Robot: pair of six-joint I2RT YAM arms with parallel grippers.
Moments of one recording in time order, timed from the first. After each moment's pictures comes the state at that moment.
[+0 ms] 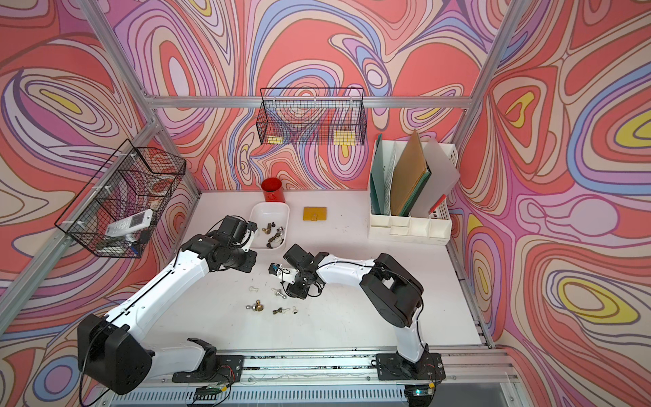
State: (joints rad) left arm -0.36 1.31 1.10 -0.93 -0.08 -0.05; right arm 0.90 1.96 1.26 -0.45 -0.24 -0.38
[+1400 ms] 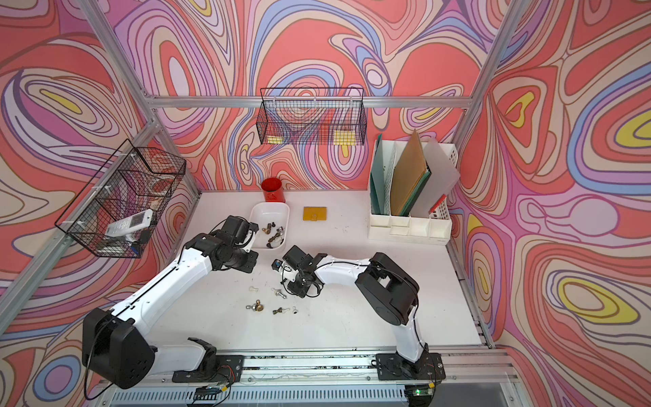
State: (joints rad) left arm -0.36 1.34 1.10 -0.93 -0.09 -0.05; right arm 0.90 1.98 1.26 -0.41 -0.12 -0.21
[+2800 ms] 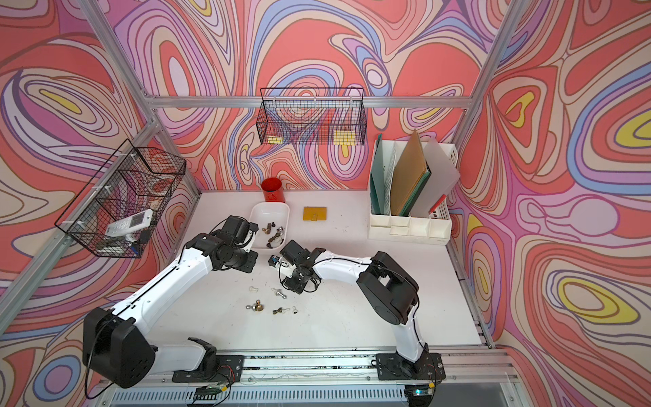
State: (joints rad) left arm -0.36 1.33 1.10 -0.93 -0.11 -0.05; right arm 0.88 1.98 1.38 -0.49 -0.17 -0.23
